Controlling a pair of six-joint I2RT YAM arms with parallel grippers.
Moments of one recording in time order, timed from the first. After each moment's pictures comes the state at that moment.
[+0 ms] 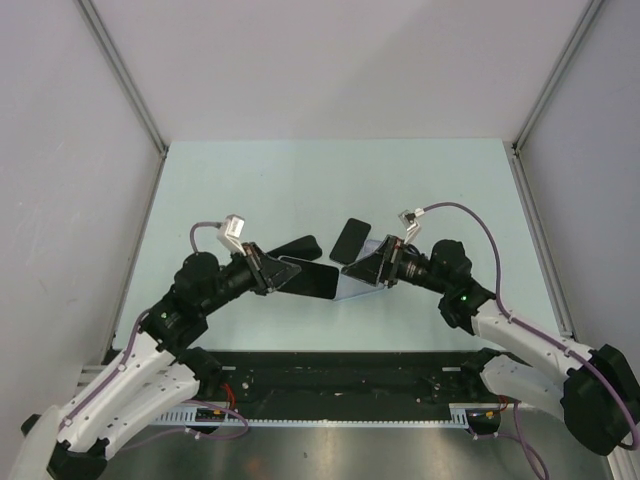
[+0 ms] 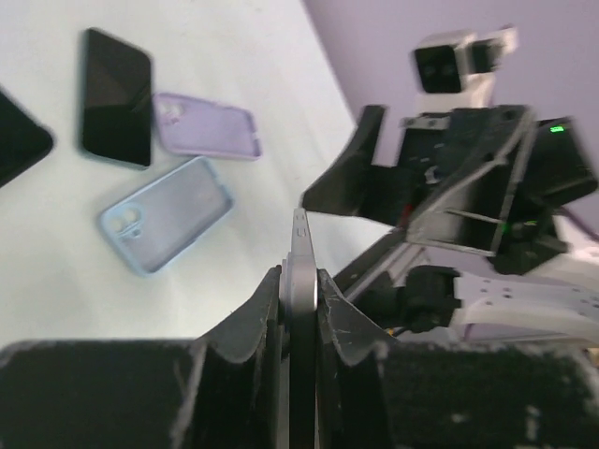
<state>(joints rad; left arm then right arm) -0.65 0.60 0.61 -0.23 0.18 -0.80 0.63 1.00 0.49 0.42 -0.51 0.97</state>
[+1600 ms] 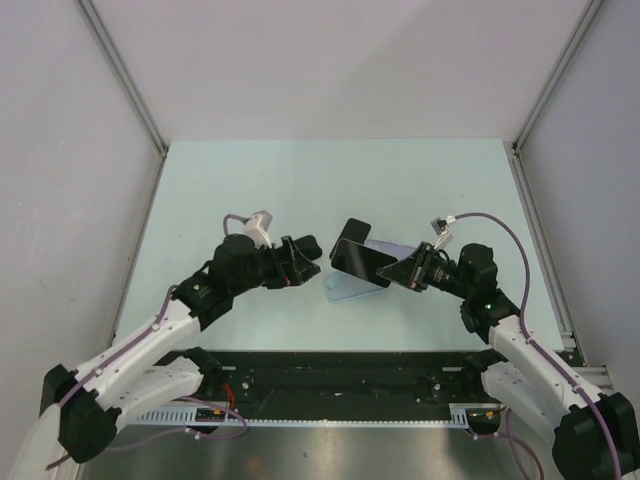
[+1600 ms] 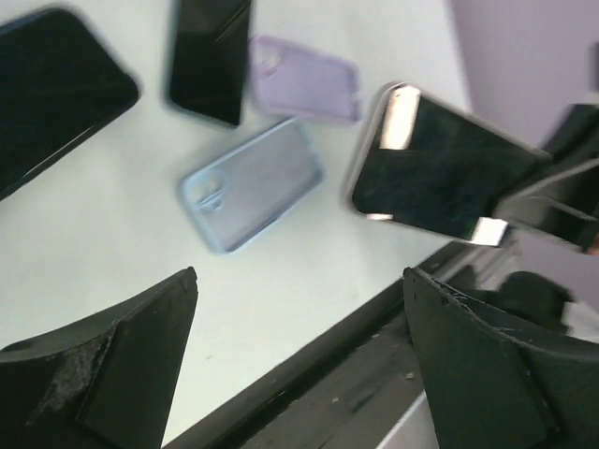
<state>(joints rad) -0.65 0.84 0.64 -0.20 0.15 -0.76 0.39 0.82 0.39 0.28 -0.66 0.95</state>
